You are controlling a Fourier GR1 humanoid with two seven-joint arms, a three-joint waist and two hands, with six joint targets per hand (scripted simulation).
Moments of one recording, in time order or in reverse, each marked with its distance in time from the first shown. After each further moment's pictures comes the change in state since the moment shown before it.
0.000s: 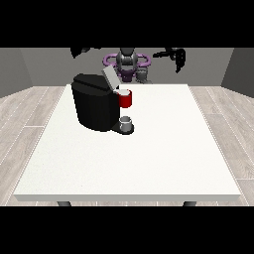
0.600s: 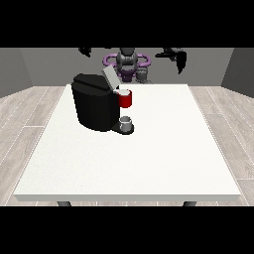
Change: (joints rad) left arm 0.149 -0.061 -0.057 -0.203 0.109 -0.042 0.052; right arm -0.092 -0.023 0.050 0.000 0.044 0.059 0.027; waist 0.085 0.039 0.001
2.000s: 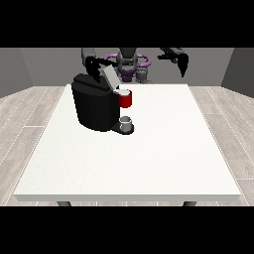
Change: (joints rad) left arm 0.195 0.039 -0.131 -0.457 0.159 0.078 0.155; right arm -0.297 0.010 -0.058 0.324 0.031 0.045 -0.099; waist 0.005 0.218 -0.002
